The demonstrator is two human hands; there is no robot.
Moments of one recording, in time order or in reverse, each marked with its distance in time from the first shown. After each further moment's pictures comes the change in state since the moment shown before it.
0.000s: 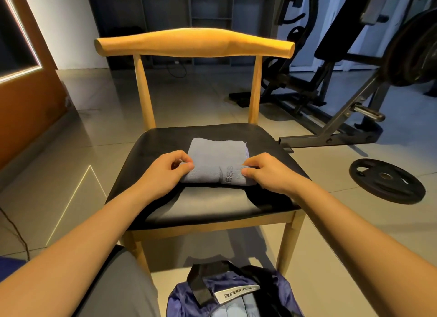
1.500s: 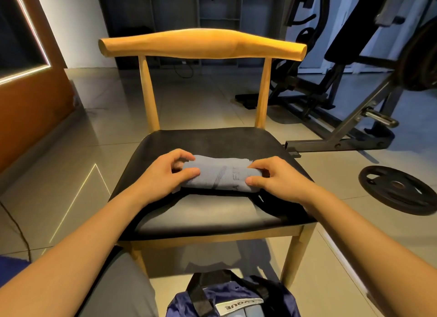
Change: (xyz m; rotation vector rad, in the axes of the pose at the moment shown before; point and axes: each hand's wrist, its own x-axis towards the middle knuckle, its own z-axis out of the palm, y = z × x) left_hand 0.013 -0.009 -0.007 -0.083 -0.039 0.047; right_hand 0.009 0.008 -0.010 -0.013 0.004 -0.091
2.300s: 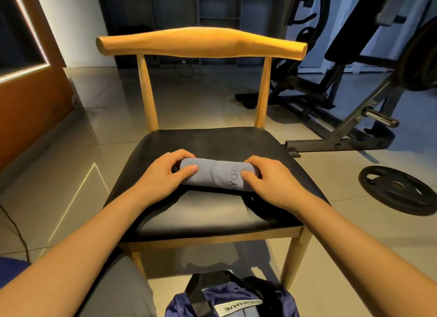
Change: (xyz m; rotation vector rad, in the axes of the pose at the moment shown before) left_hand 0.007 -0.012 0.003 0.105 0.046 0.111; right_hand 0.005 -0.003 0.018 -0.204 0.215 -0.045
